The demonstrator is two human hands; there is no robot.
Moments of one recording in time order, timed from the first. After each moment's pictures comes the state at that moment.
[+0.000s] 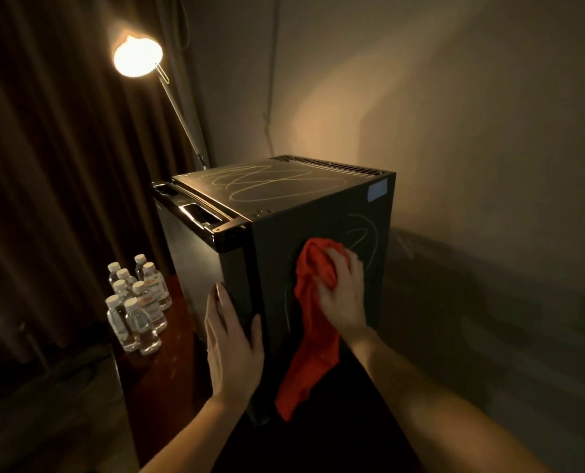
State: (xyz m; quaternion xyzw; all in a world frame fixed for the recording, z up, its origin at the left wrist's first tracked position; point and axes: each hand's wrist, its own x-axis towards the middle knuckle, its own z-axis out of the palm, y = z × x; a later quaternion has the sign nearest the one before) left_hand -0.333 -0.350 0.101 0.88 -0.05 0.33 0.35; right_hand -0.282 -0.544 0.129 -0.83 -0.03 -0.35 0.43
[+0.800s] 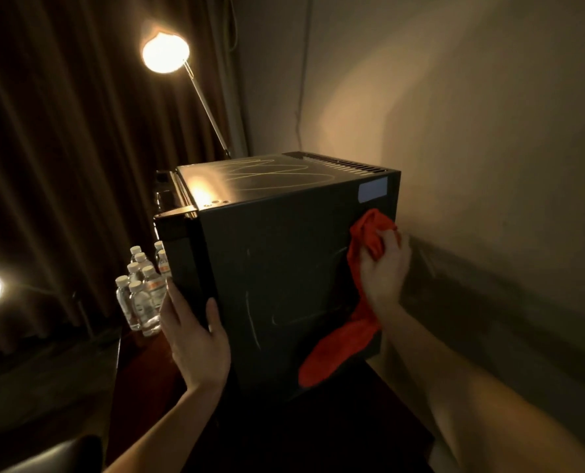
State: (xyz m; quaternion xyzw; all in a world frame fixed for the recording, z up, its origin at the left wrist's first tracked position) left_hand -0.317 -0.408 0.097 0.79 0.13 0.46 0.38; right_hand -0.209 -0.667 0.140 -0.81 0.07 -0.36 0.45
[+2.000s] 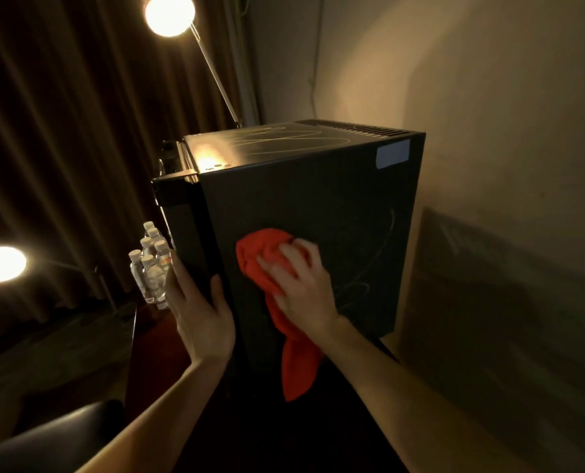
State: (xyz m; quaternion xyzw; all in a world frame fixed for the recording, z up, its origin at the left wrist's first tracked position) left_hand -0.314 -0.408 0.086 0.79 0.12 0.48 0.37; right_hand -0.253 -0.555 0.090 -0.76 -0.35 -0.50 0.23
